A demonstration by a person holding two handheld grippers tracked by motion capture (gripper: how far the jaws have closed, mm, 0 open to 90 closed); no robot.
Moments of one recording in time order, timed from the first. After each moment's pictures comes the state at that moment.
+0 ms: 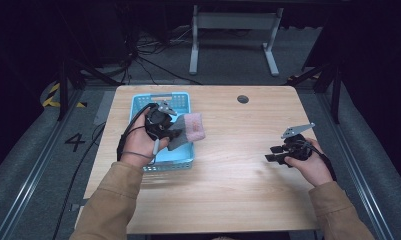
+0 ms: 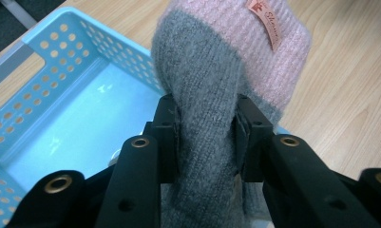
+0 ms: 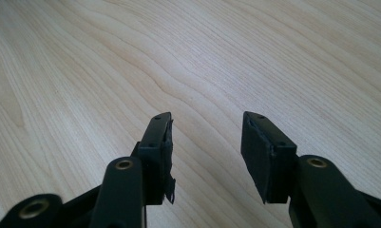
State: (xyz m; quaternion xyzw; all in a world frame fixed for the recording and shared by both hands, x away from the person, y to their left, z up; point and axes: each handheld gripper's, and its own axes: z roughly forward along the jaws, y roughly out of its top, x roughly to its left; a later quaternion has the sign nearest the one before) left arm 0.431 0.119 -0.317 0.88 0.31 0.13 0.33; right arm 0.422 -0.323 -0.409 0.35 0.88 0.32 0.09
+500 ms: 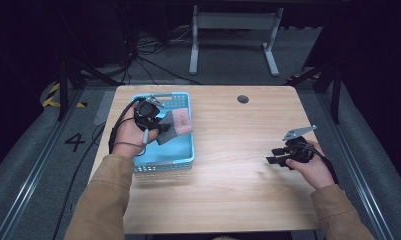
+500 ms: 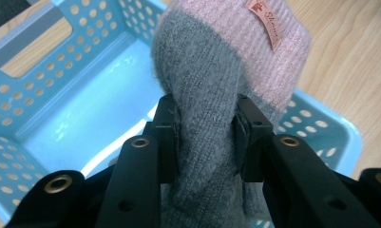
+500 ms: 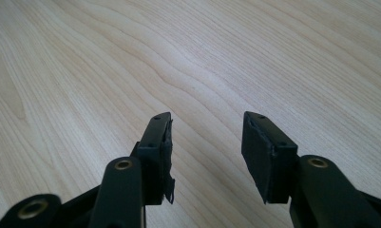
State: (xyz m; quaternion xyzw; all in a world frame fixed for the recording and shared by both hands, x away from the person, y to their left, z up) left arm 0.465 0.150 -0.331 0.88 0.34 0.11 0.31; right arm 0.415 -0.326 -0.412 0.36 0.87 0.31 0.09
